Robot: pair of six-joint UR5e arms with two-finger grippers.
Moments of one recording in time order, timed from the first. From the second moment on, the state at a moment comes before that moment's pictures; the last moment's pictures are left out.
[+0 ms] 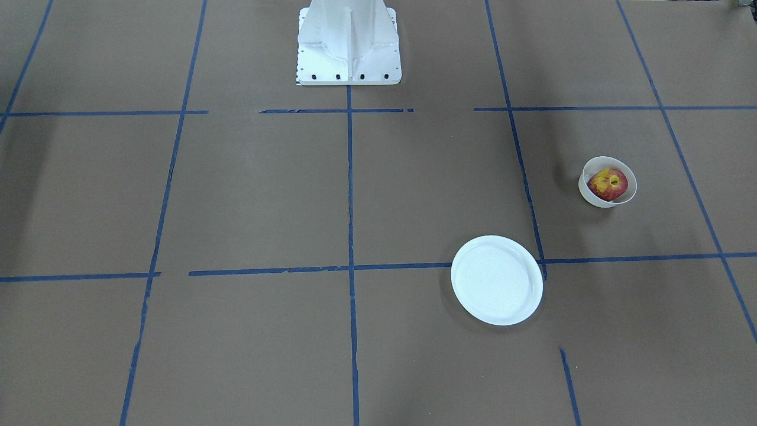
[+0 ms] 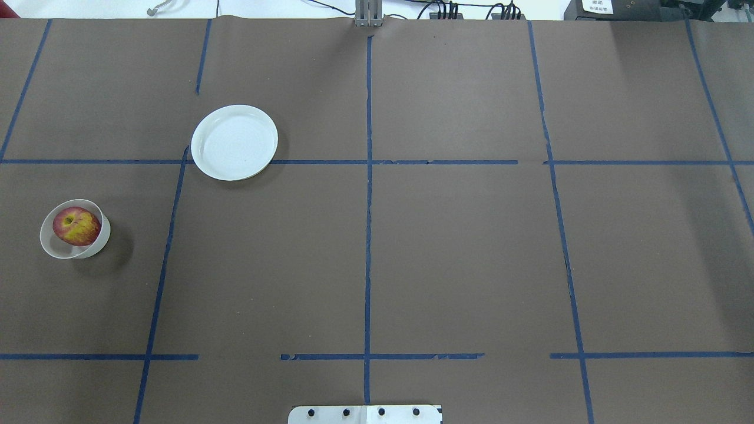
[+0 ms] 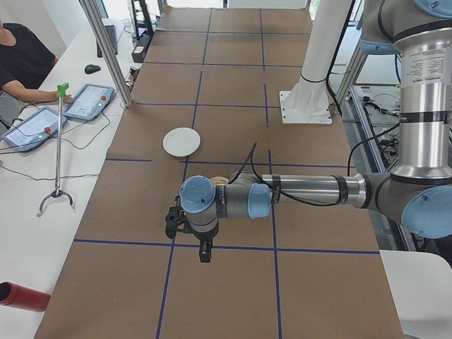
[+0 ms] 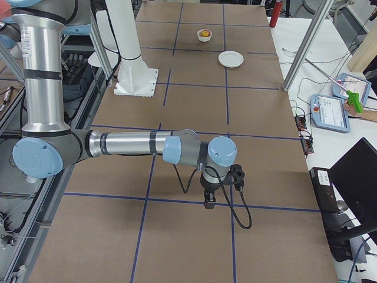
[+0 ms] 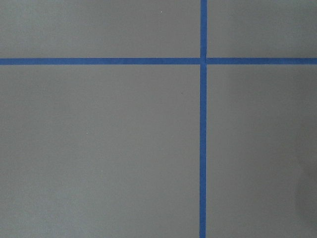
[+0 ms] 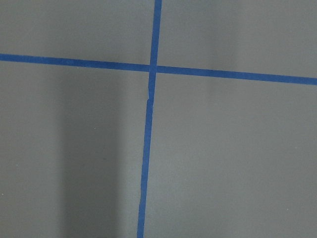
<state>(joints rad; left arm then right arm) -1.61 -1.48 -1.66 -1.53 -2.37 0.06 1.59 -1.58 1.66 -1.76 2.32 -0.16</state>
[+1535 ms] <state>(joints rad) -1.61 -1.48 -1.66 -1.56 -2.37 0.05 1.59 -1.59 1.66 -1.76 2.32 -0.16</state>
